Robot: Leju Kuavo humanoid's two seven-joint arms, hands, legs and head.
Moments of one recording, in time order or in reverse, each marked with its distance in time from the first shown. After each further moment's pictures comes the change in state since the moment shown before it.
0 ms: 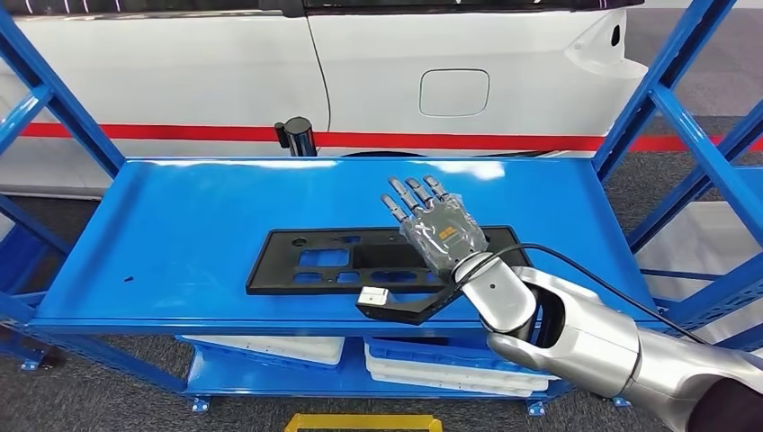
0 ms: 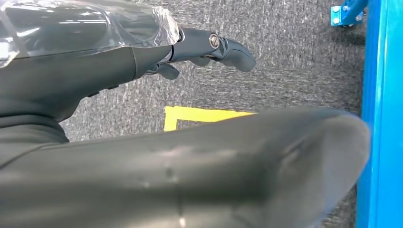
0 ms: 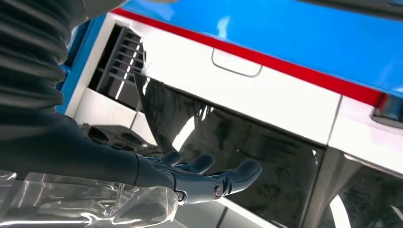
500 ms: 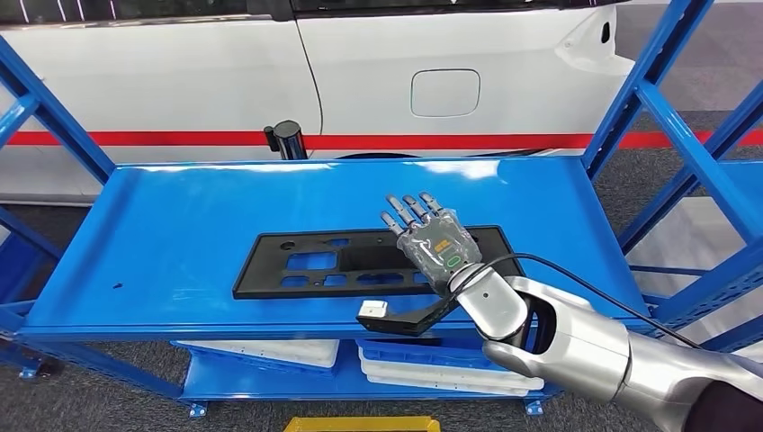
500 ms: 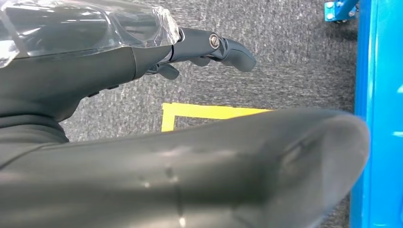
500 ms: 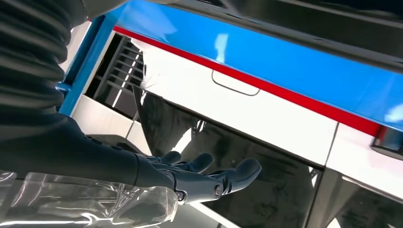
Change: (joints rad) left arm -0.001 -0.001 0.000 0.000 -0.001 -0.003 -0.001; right arm 0.024 0.019 0.031 0.040 -0.010 -0.016 -0.007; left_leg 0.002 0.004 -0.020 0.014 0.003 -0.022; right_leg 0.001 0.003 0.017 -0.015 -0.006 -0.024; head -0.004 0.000
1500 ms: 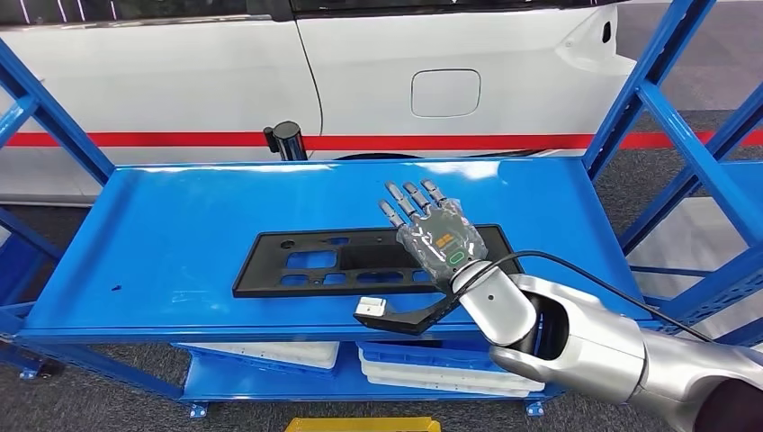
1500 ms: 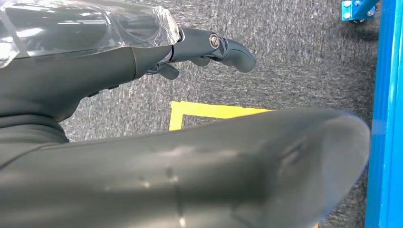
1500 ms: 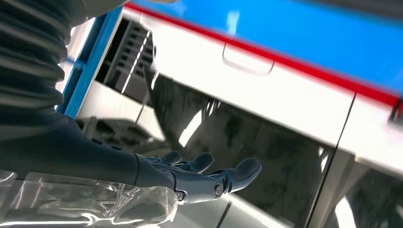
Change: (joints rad) left arm 0.040 -0.003 0.000 0.000 0.037 0.001 -0.025; right arm -0.042 -0.025 0.003 -0.135 0.026 0.096 0.070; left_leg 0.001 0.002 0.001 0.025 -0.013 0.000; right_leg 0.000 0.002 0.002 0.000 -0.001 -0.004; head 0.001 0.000
